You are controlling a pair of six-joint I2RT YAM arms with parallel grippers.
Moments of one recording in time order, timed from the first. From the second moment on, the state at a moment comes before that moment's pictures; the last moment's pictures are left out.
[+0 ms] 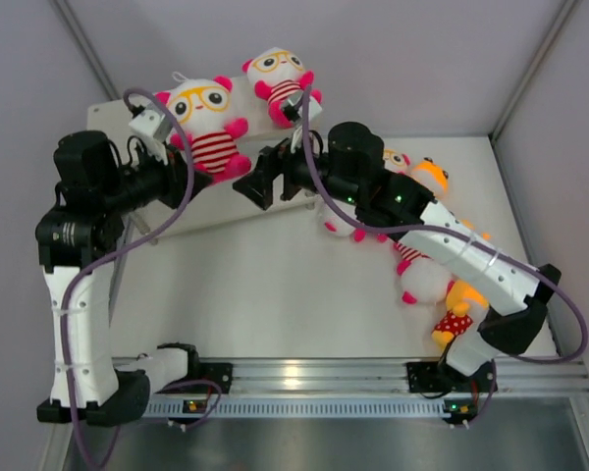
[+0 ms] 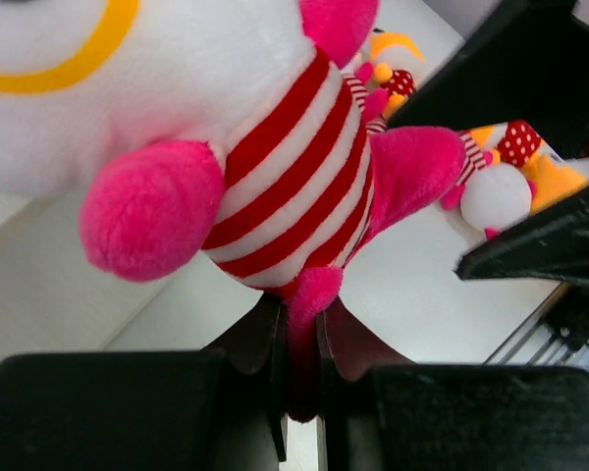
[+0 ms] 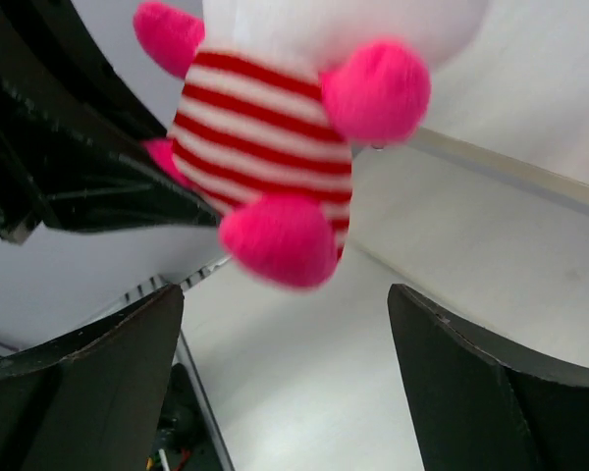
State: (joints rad) left arm -0.06 1.10 1.77 -1.02 0.64 0.08; right arm 1.00 1.58 1.85 -0.32 -0.12 0.29
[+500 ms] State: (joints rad) left arm -0.06 1.63 2.06 -0.93 0.53 -0.10; right arm 0.95 1.16 1.60 -0.33 0.11 0.25
